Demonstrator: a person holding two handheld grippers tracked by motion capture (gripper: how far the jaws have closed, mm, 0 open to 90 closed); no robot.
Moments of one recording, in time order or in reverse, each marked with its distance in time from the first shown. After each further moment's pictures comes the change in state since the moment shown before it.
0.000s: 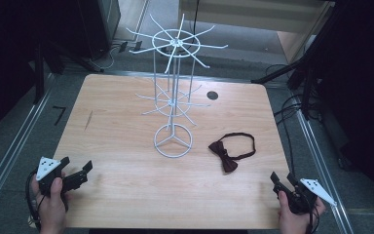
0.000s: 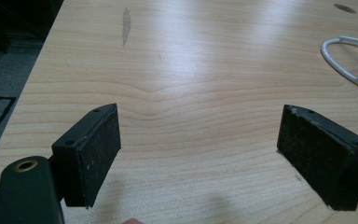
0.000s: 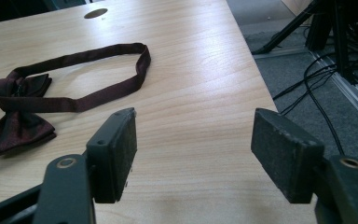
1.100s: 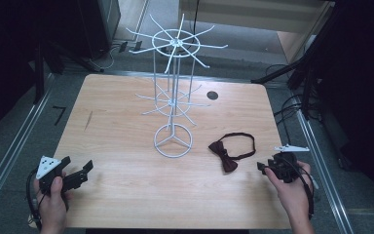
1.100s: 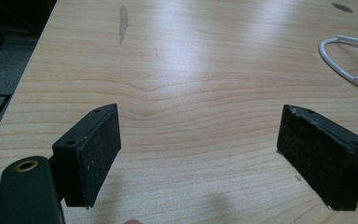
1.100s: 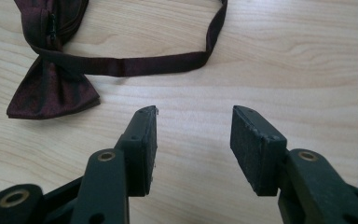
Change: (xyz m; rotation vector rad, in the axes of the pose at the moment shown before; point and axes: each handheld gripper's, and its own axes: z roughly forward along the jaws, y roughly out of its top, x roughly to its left) left arm 0.001 0.001 0.002 0.009 -0.021 -0.010; right arm 0.048 0.078 0.052 0.532 0.098 -0.292
